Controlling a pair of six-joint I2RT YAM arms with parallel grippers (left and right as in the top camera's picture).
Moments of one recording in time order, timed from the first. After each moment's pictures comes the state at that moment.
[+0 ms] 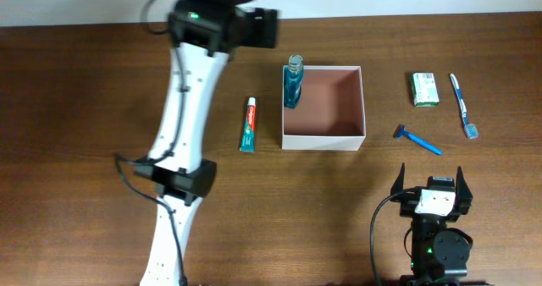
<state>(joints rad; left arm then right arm) -0.34 2.49 3.13 -1.56 -0.08 -0.20 -0.03 0.01 0.01 -0.05 0.20 -0.24</state>
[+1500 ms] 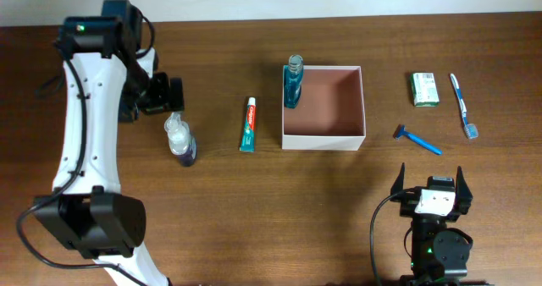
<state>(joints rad) 0.00 1.95 2.08 -1.65 0.03 -0.13 -0.03 0.01 0.01 -0.05 0.20 -0.24</state>
